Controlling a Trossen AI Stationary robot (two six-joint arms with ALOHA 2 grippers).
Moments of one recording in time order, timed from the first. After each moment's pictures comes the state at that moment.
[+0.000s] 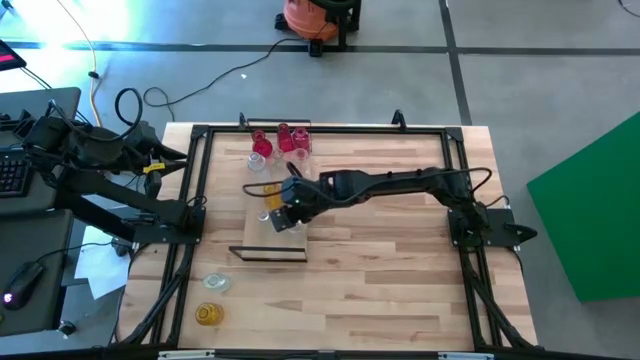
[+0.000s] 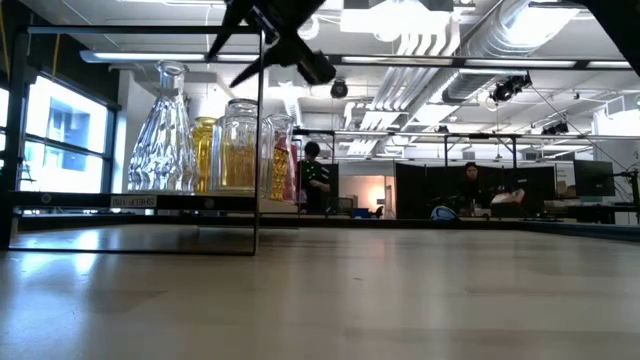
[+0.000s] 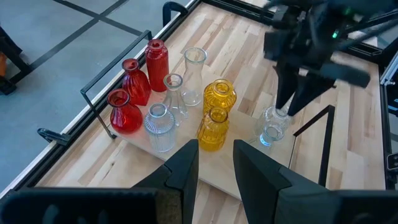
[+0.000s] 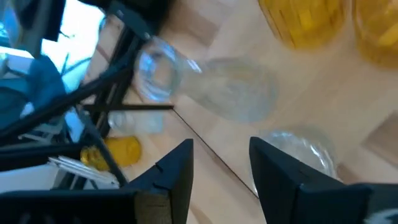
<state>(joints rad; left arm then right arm) -0.20 0.72 1.55 -1.54 -0.46 -0.48 0.05 2.13 2.04 -0.73 -0.05 1.07</state>
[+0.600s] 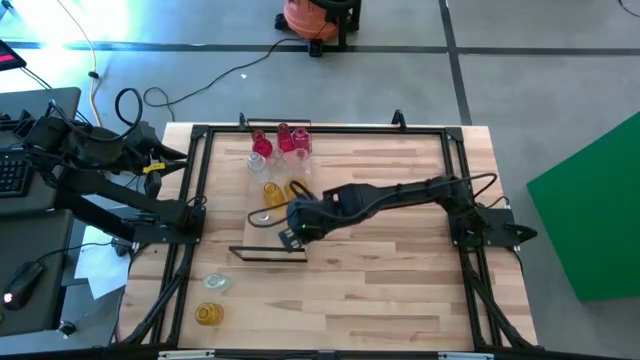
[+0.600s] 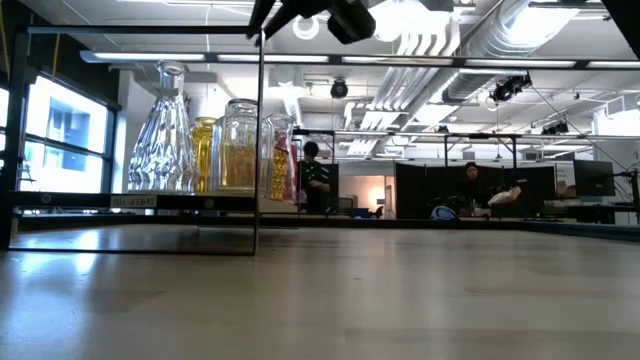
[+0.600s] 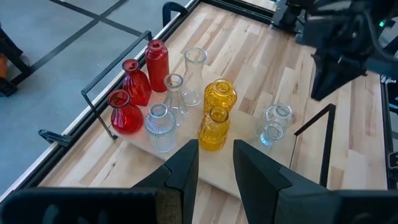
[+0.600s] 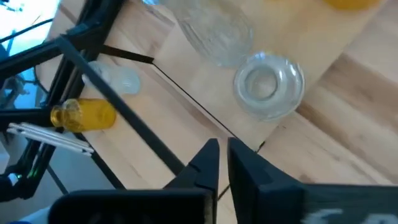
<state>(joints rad) -0.20 0.72 1.55 -1.55 -0.46 -0.47 0.16 2.13 2.18 -1.03 0.05 1.12</state>
